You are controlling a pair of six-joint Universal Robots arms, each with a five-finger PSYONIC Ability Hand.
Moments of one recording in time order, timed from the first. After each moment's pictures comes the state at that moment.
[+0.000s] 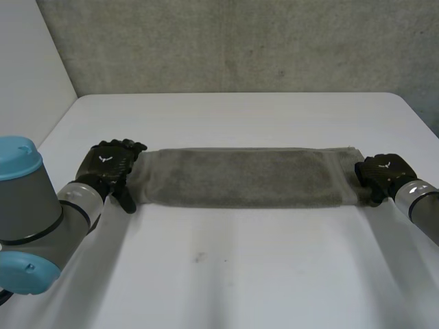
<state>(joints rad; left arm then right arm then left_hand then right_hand) 4.41 -1.90 -1.73 3.38 -1.50 3.33 1.57 -0.93 1.51 -0.18 1.25 2.54 0.17 0.17 0.17 0.17 0.03 0.84 0.84 0.84 0.84 0.66</state>
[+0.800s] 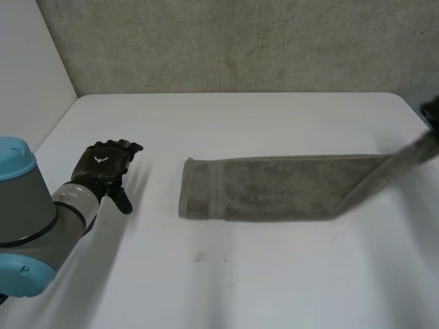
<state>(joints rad) 4.43 -1.88 -1.76 3.38 -1.50 3.33 1.48 -0.97 1.10 0.06 1.35 2.42 0.17 0.17 0.17 0.17 0.03 1.32 1.31 1.33 1.34 1.16</state>
